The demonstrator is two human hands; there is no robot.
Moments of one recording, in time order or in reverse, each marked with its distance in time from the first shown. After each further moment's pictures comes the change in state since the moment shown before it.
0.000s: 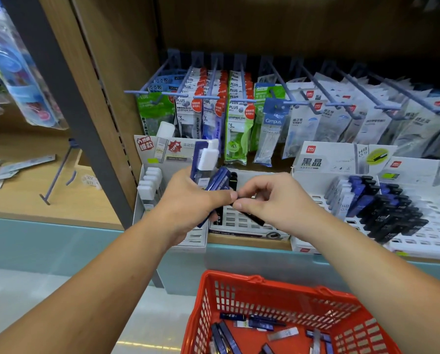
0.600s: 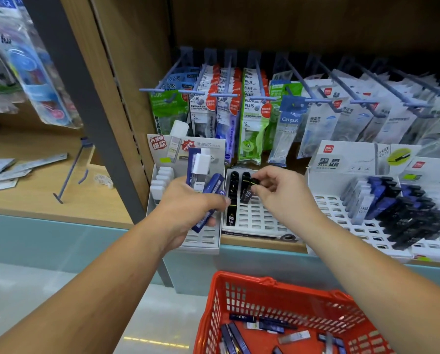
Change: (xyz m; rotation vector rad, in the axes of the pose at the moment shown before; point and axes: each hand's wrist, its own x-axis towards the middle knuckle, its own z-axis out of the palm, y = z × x) left_hand 0.003 -0.011 -0.023 -0.086 0.054 -0.167; right_hand 0.036 0.029 0.022 -0.119 0.287 -0.028
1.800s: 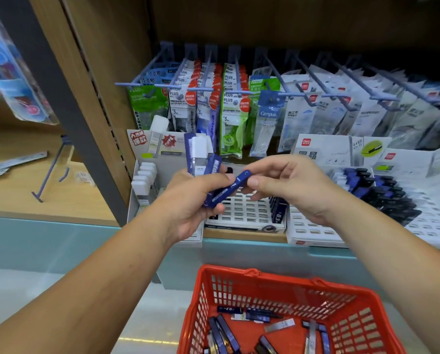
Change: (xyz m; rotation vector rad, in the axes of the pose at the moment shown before) left_hand -0.011 0.015 0.037 -0.286 -0.131 -0.085; right_hand -0.020 -0.017 -0.066 0.563 -0.360 0.013
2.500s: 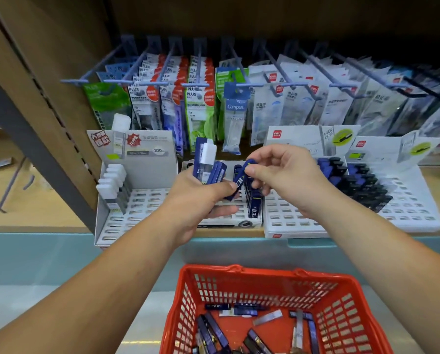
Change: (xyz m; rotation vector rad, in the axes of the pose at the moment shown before) left_hand 0.013 -0.028 0.043 0.155 -0.058 0.053; right_hand -0.009 0.009 -0.028 -0.117 0.321 0.055
